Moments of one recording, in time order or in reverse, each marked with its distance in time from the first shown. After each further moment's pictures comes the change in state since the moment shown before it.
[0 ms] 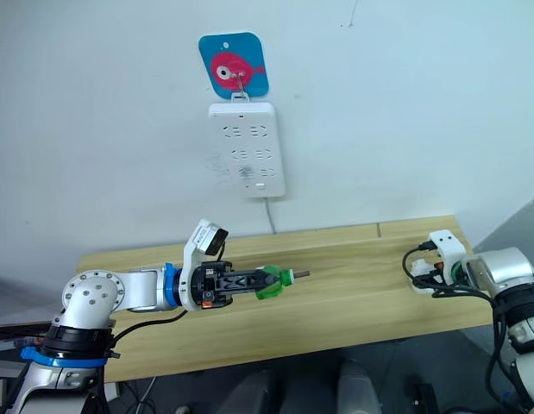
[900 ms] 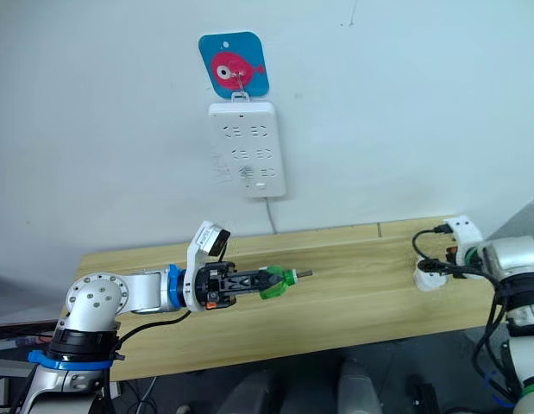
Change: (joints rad) left arm 0.014 -0.060 0.034 -0.015 0.054 -0.020 0.019; right arm -0.033 0.008 -0.259 -0.026 -0.175 0.069 0.145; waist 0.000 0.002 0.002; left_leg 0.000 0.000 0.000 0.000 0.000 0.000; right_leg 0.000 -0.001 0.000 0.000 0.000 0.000
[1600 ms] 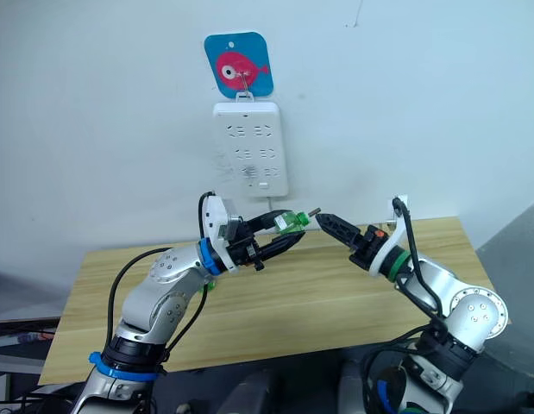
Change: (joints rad) left arm 0.004 -0.193 -0.186 -0.063 0.911 -0.989 -0.132; right arm 0.179 0.913 -0.757 -0.857 1.149 0.499 -0.985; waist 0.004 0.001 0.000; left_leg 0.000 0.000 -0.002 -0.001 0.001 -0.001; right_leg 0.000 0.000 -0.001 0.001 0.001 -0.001
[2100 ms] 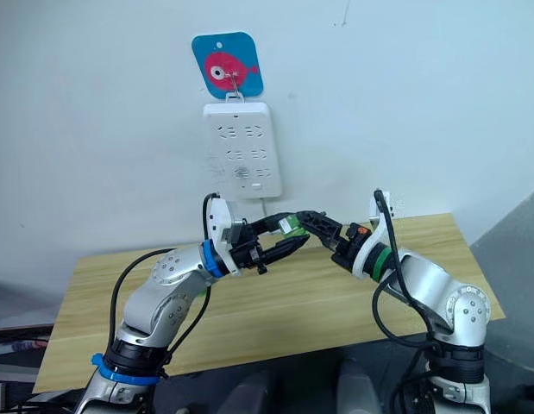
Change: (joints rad) left arm 0.020 -0.014 -0.006 -0.054 0.008 0.030 -0.010; right arm 0.127 -0.322 0.511 -0.006 0.546 -0.565 -0.390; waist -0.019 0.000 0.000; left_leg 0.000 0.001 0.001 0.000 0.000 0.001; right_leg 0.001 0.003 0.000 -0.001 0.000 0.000
